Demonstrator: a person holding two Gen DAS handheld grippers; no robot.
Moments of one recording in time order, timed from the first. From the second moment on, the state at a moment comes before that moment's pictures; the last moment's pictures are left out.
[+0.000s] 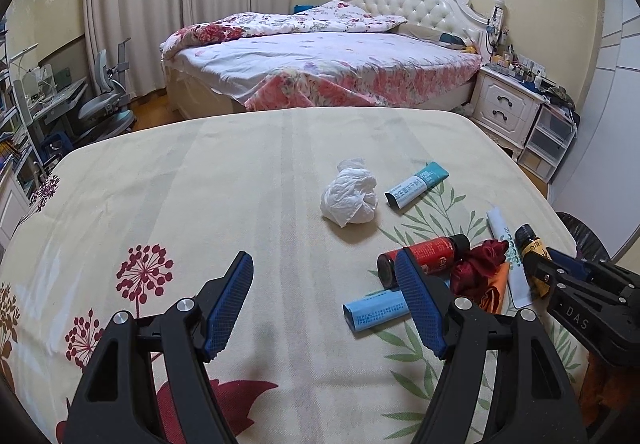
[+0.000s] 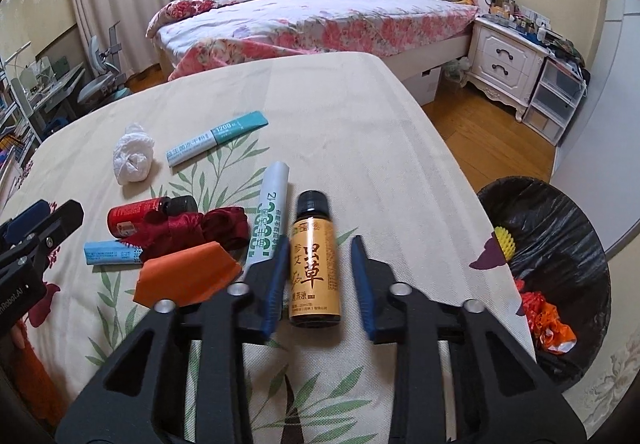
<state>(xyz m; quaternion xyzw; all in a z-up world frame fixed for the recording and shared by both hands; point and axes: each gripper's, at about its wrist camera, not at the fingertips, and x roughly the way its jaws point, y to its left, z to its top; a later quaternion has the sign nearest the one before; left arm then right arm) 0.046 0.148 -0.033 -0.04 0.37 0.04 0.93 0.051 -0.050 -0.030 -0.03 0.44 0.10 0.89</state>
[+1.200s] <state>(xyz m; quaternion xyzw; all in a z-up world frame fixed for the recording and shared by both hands) 0.107 0.130 -0.046 0.00 0.41 0.02 0.91 0.095 -0.057 -0.028 -0.02 0.43 0.10 0.90</state>
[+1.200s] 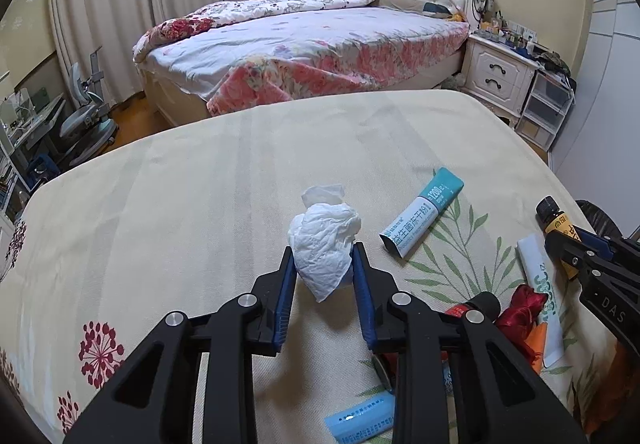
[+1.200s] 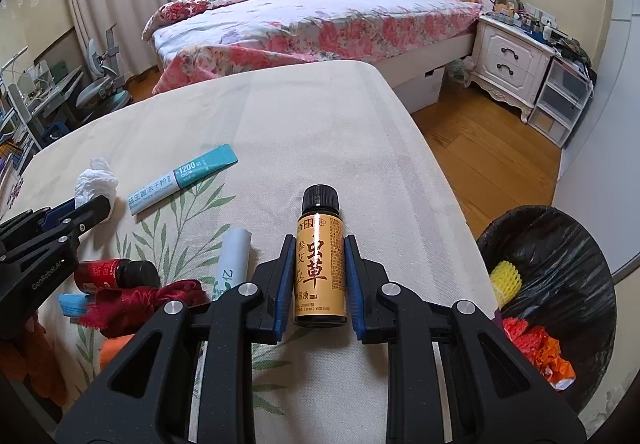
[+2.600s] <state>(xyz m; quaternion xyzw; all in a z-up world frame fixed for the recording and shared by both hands) 0.067 -0.085 -0.003 0.04 0.32 -0.18 0.93 0.011 -0.240 0.003 0.04 0.35 -0.09 0.93</state>
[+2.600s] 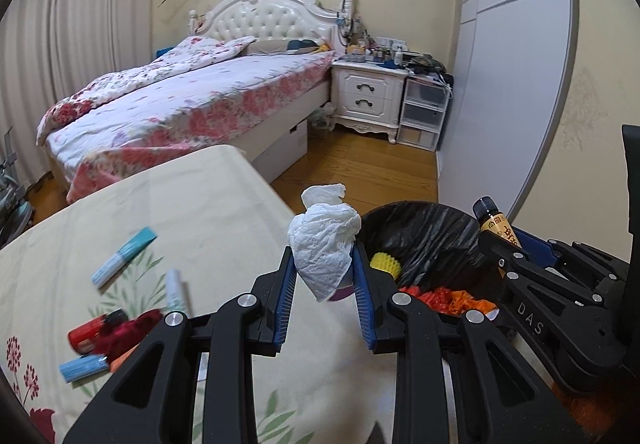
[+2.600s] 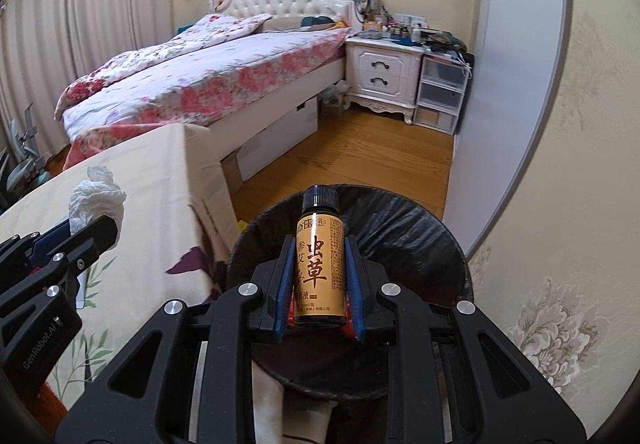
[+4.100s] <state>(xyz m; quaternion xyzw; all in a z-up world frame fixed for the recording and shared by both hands) 0.105 -0.141 -0.022 0.08 0.34 -0.18 0.92 0.028 -0.287 -0.015 0.08 0.34 -0.16 0.92</state>
